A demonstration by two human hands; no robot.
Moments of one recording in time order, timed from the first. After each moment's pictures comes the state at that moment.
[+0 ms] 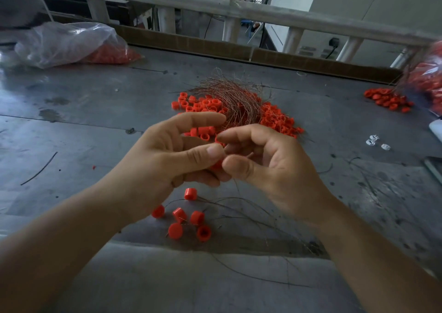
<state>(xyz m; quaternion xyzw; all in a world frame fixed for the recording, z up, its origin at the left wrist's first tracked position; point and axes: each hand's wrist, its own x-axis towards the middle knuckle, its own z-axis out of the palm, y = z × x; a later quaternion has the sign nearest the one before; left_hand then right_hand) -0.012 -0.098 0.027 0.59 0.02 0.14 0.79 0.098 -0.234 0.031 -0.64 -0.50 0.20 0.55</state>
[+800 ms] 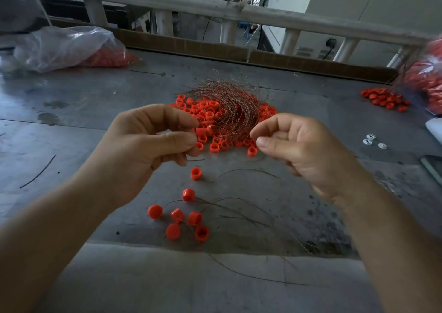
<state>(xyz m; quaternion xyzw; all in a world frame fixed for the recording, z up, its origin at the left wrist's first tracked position) -0.013 -0.082 0.033 0.65 0.09 0.23 0.72 0.126 -0.250 0.050 -0.72 -0.40 0.23 0.52</state>
